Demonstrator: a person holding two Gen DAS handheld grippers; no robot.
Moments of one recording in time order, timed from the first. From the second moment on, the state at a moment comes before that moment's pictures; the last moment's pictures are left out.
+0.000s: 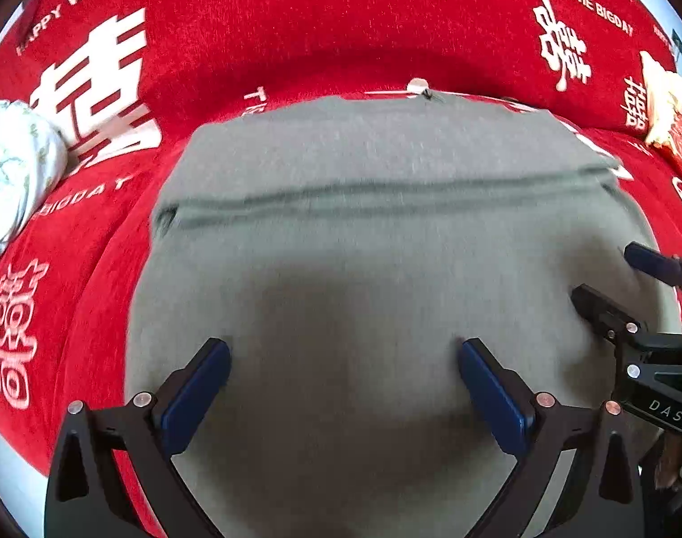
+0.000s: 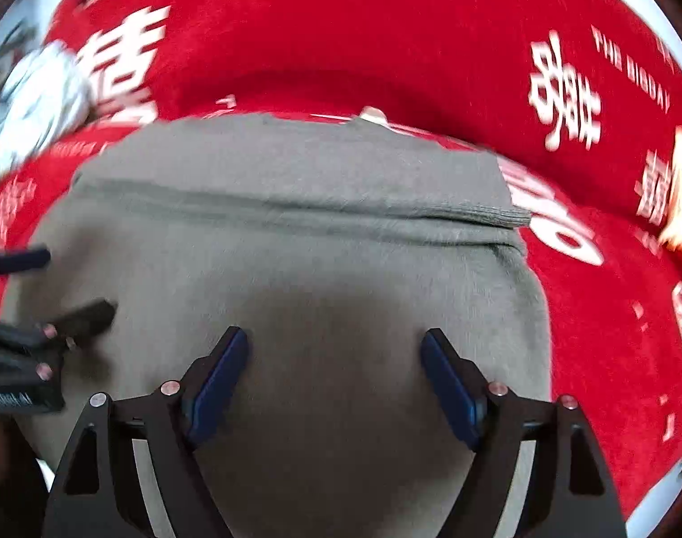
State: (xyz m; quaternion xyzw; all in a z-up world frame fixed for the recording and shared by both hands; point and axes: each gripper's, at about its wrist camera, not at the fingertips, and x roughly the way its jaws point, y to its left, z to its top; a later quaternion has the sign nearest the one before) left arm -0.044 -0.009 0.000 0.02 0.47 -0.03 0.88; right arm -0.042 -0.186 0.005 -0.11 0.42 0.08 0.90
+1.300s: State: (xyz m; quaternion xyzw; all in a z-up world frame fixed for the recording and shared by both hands) left arm -0.136 0.054 -0.053 -0.12 0.61 -0.02 0.78; right arm -0.156 -0.240 -0.038 -0.10 0.55 0.01 0.83
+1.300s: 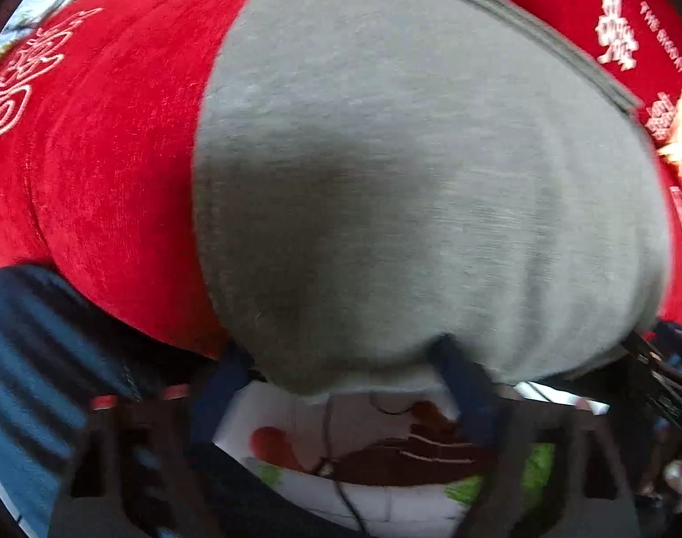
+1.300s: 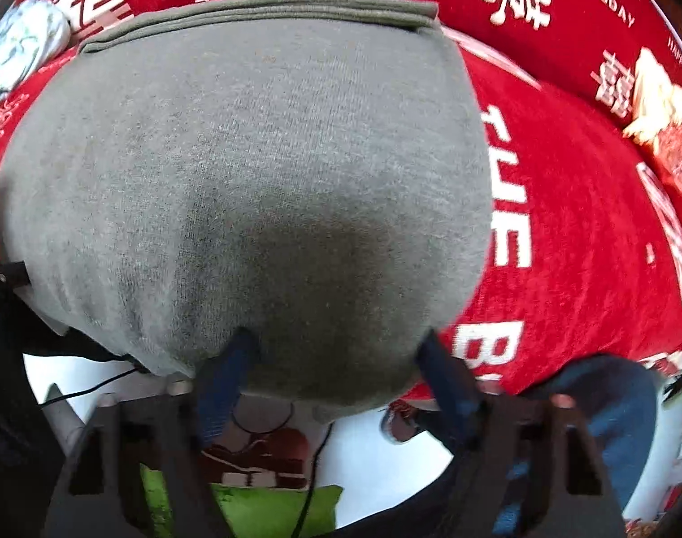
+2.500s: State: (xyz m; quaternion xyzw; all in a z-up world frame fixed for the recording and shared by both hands) left arm -0.119 0.086 0.028 -0.22 0.48 -0.05 0.85; right arm -0.119 -0.306 0.032 0.16 0.42 0.11 0.89
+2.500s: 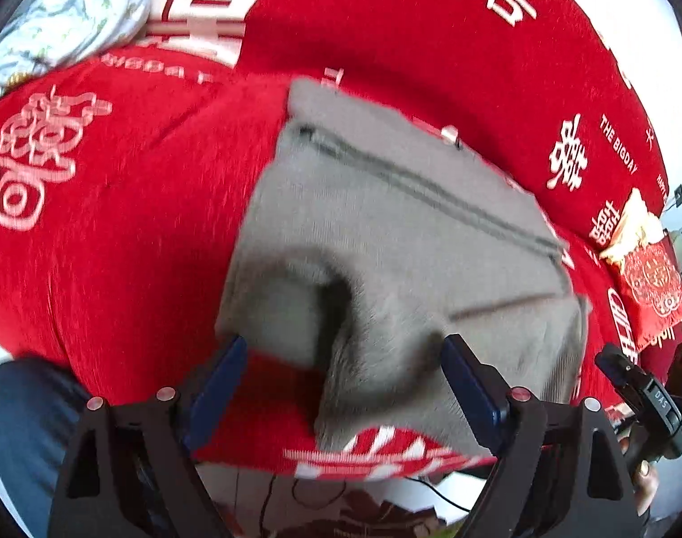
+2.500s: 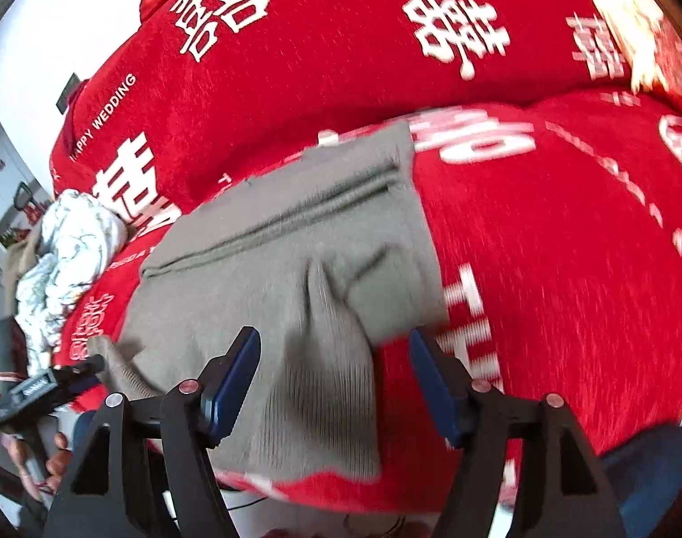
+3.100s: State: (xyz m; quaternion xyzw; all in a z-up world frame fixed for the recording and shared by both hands) left arm -0.129 0.064 0.000 -0.25 0.49 -0.10 0.83; right arm -0.108 -0.281 -0.005 0.12 0.45 0.16 0.87
